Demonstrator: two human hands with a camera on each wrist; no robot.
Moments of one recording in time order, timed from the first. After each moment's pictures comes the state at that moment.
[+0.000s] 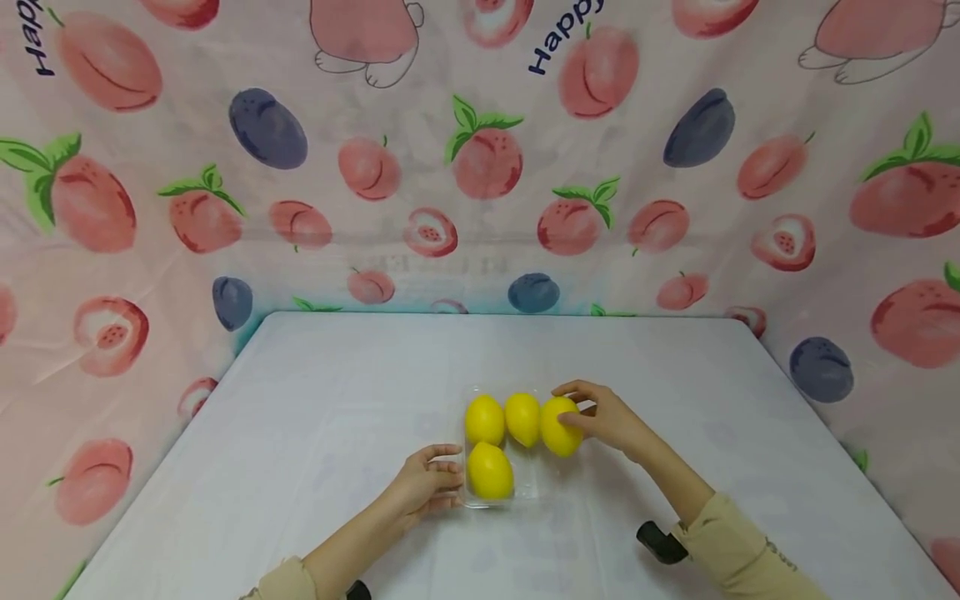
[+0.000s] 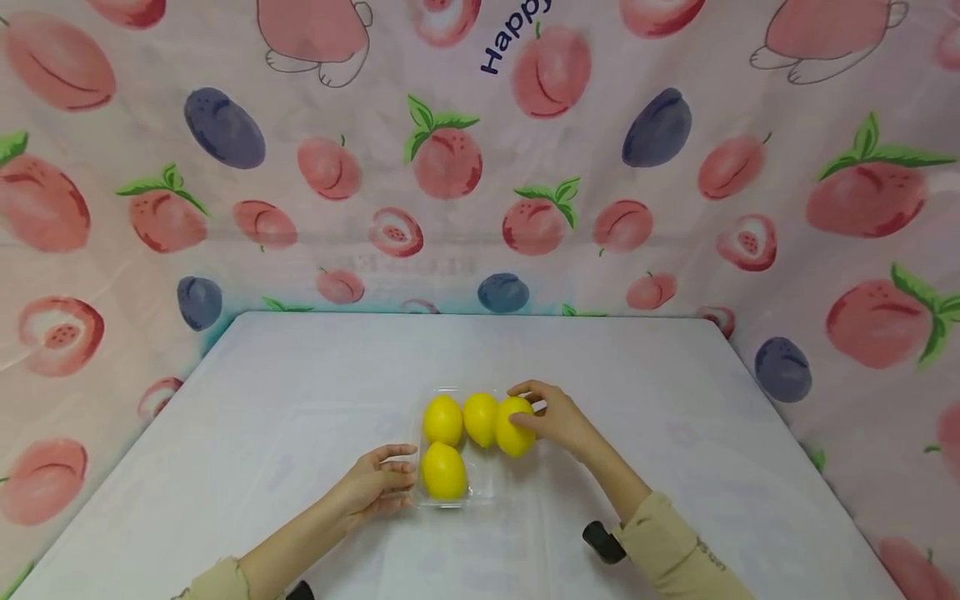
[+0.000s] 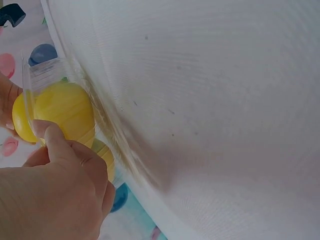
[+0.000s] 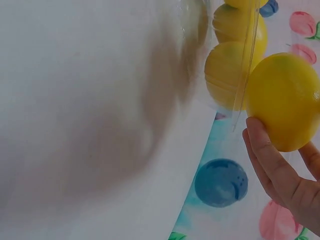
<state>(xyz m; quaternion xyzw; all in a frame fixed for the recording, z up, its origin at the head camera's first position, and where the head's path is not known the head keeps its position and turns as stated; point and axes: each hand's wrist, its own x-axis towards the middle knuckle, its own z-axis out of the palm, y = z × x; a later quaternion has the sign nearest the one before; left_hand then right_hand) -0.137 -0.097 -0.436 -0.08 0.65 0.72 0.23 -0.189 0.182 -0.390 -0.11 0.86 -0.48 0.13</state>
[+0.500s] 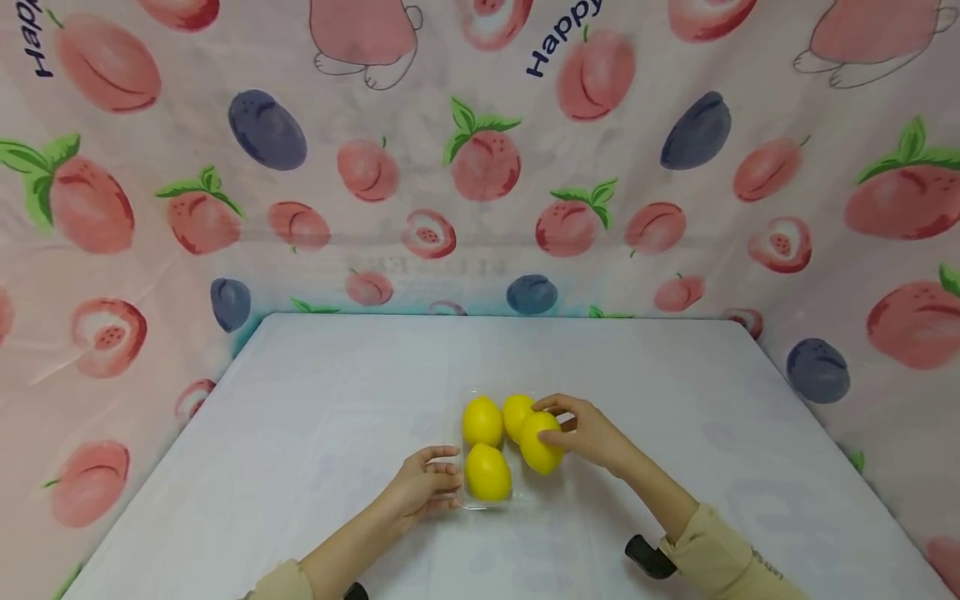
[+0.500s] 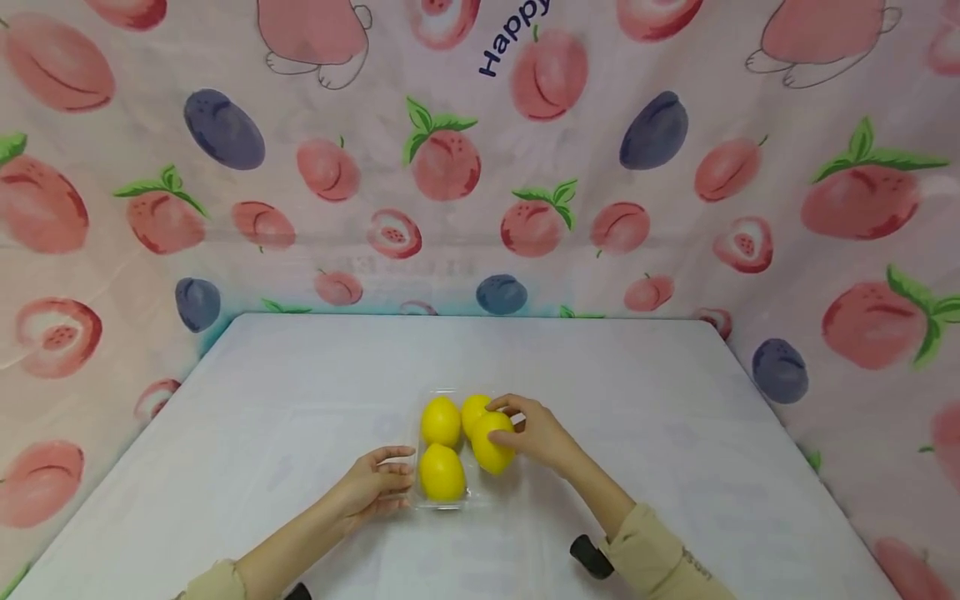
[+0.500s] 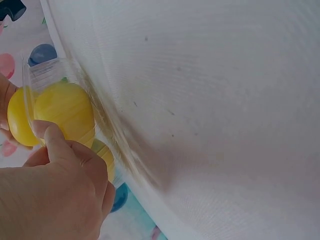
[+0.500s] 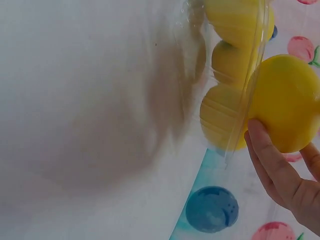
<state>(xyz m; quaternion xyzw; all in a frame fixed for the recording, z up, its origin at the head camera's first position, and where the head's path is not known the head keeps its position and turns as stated) -0.138 -0.096 -0.438 -0.09 0.65 0.72 0.23 -0.174 0.162 -0.391 -0.13 0.86 -0.47 0.14</state>
